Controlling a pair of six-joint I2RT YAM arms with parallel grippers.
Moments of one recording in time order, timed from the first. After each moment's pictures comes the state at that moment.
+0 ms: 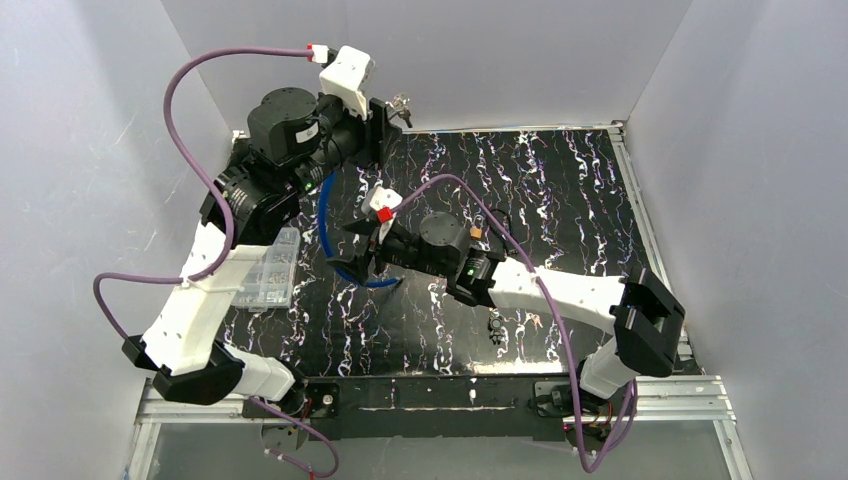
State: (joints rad) left arm -0.69 1.37 1.98 -0.77 -0.09 -0.03; right arm 1.15 1.56 1.16 0.47 -0.16 0.06
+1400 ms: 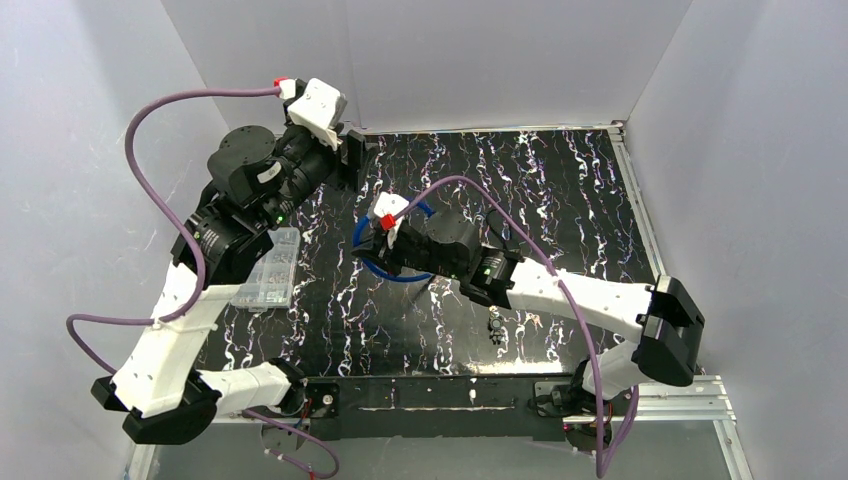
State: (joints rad) left arm -0.66 1.15 1.73 -0.63 -0.10 0.12; right arm 1.14 1.46 1.15 0.25 -0.13 -0.06
